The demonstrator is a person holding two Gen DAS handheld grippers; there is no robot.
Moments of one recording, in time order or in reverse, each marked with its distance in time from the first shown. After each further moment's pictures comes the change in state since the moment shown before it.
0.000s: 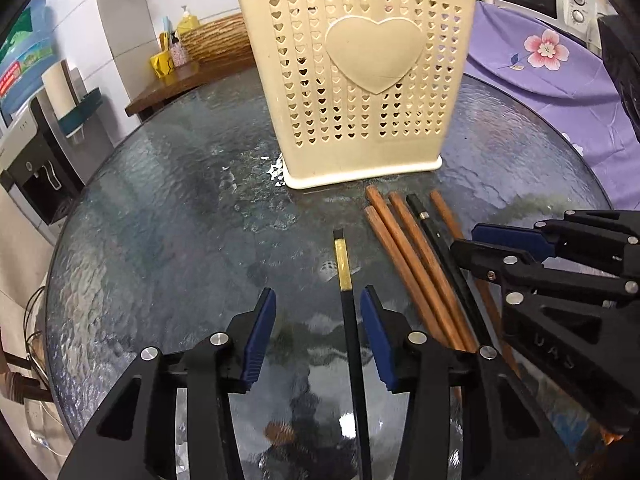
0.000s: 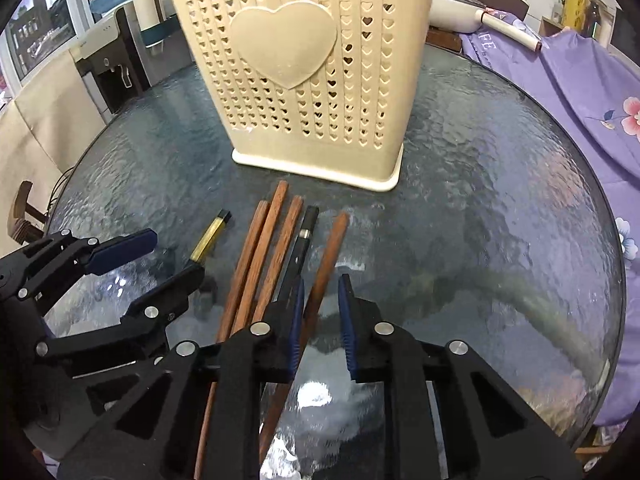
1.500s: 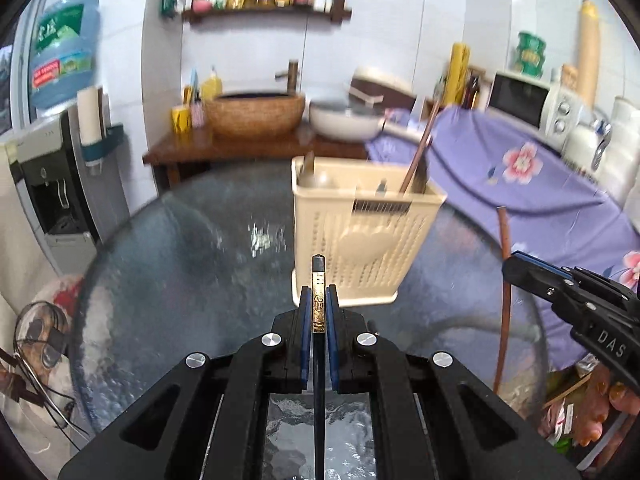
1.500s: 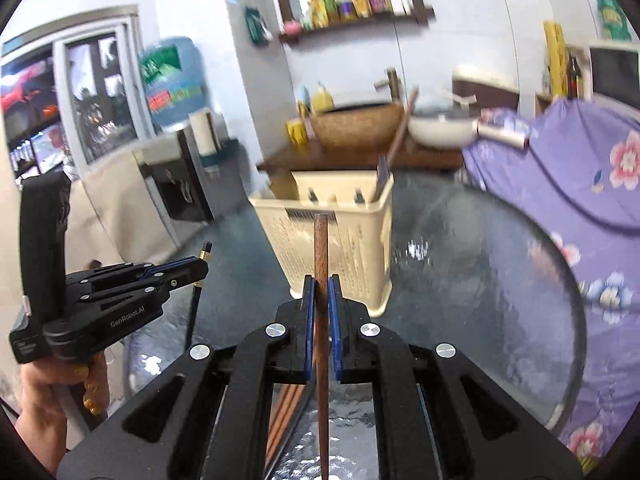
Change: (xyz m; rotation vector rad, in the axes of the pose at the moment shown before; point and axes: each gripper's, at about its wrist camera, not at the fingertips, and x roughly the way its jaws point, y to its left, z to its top) left arm -0.126 0.032 0.031 -0.145 -0.319 -0.110; right arm -0.165 -0.033 0.008 0.011 -0.456 0.191
